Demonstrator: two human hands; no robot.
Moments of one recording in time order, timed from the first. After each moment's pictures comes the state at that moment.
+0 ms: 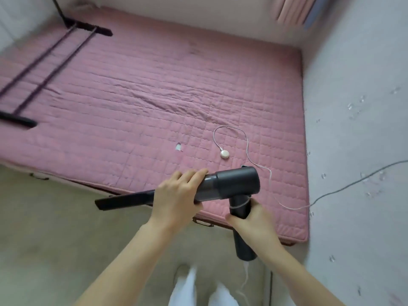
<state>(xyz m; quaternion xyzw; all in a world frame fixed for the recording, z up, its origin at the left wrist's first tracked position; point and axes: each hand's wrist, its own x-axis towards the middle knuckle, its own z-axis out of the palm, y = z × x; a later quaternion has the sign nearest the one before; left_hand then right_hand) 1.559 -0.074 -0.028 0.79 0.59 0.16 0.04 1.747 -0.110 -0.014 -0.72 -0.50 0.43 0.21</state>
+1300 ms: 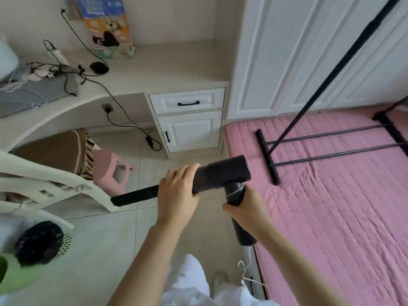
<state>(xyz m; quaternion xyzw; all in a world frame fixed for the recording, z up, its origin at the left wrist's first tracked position) 0.813 -0.149 0.106 0.23 0.95 0.21 -0.07 0.892 0.014 0.110 -0.28 -0.84 0.47 -0.06</state>
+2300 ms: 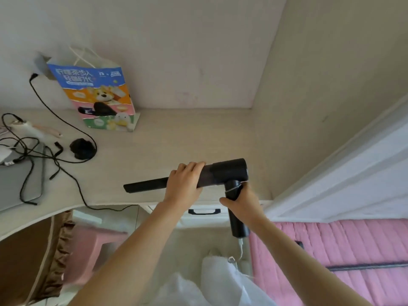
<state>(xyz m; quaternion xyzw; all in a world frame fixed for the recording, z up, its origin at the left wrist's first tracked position) 0.164 -0.012 0.066 0.23 0.97 0.12 0.00 0.243 0.153 0.072 -0.25 -0.84 0.46 -0.11</state>
